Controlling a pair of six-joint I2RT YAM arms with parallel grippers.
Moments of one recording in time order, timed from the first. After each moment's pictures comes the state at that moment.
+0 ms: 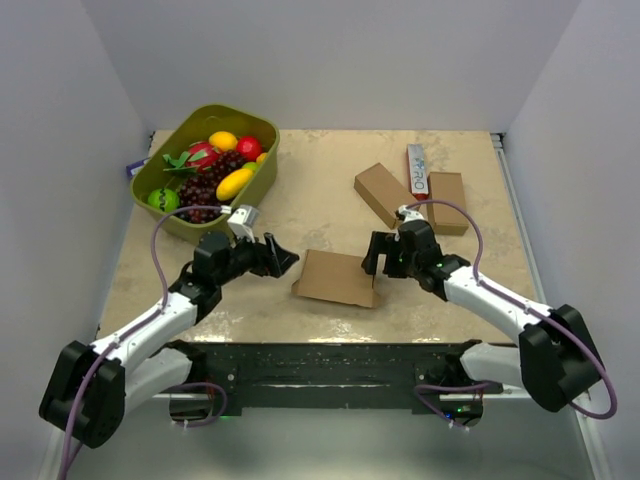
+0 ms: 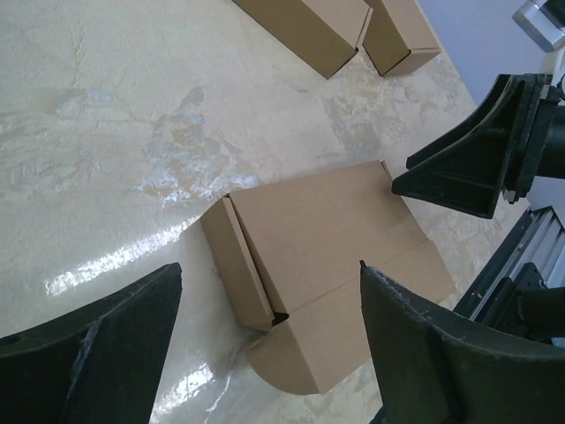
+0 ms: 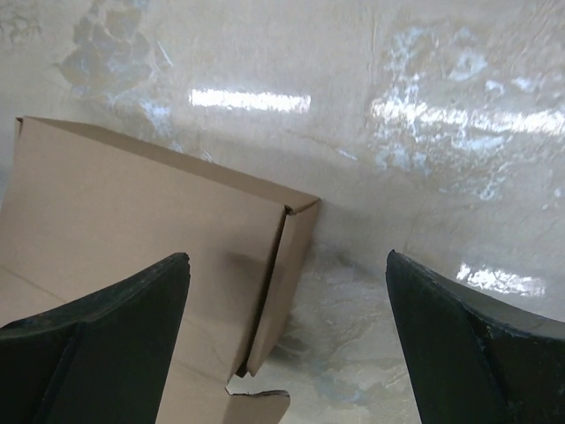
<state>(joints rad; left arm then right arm) -0.43 1.03 0.41 0.30 0.34 -0.48 0.52 1.21 0.63 -0.19 0.03 0.54</state>
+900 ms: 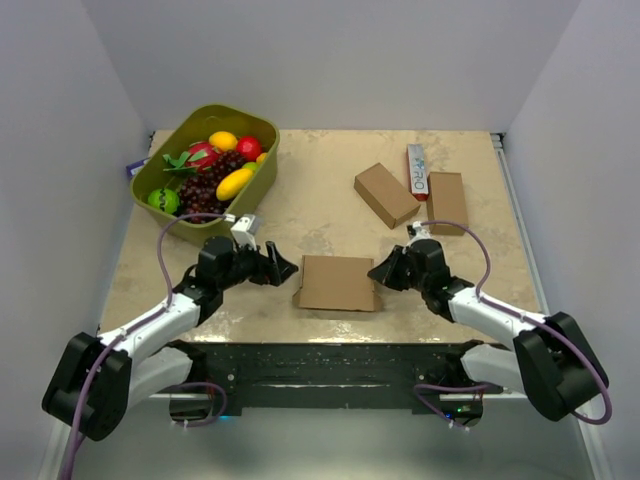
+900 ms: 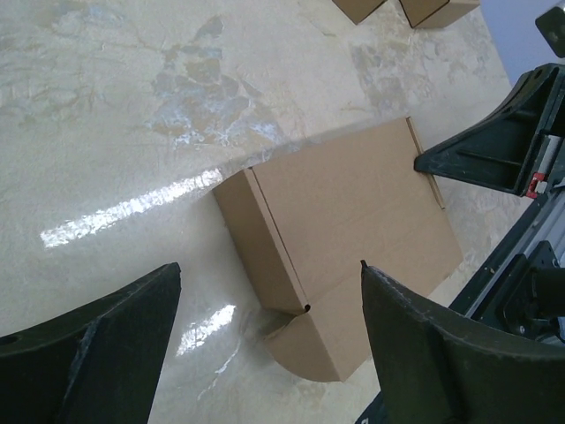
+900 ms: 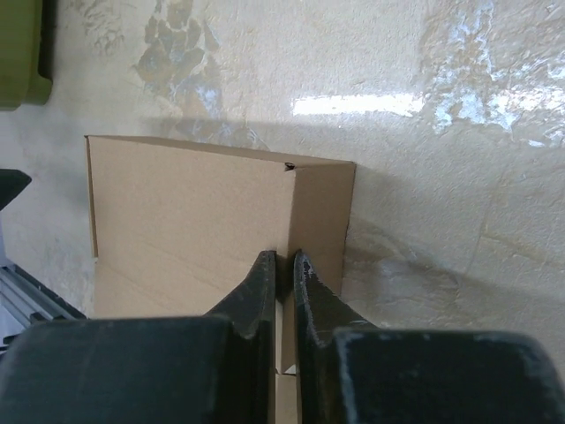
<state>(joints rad) -0.43 1.04 0.36 0.25 0.35 -0.48 0.46 1.17 0.37 0.16 -0.15 0.76</state>
